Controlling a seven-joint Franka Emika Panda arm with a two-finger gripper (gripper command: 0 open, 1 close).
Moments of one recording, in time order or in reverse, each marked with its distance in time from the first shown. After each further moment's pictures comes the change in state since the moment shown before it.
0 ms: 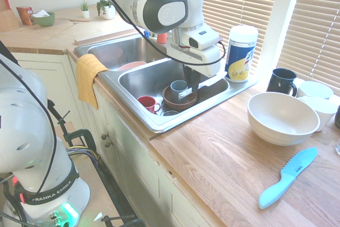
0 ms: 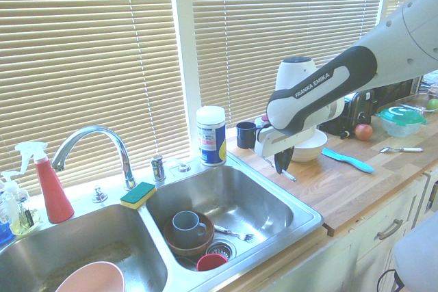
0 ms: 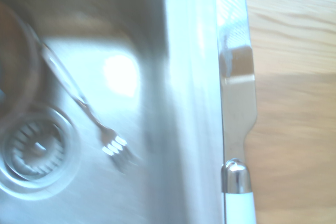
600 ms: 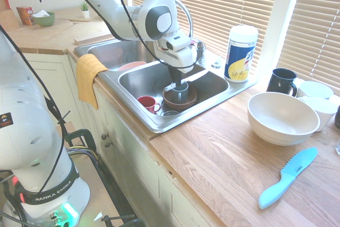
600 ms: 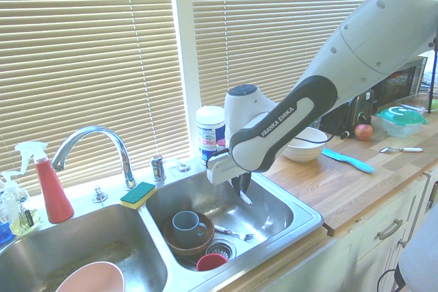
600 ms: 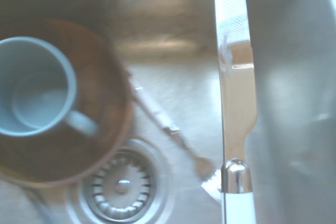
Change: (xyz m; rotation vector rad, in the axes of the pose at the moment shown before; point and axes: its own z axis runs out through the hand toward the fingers) arm -0.083 -0.097 0.062 -0.007 0.038 0.013
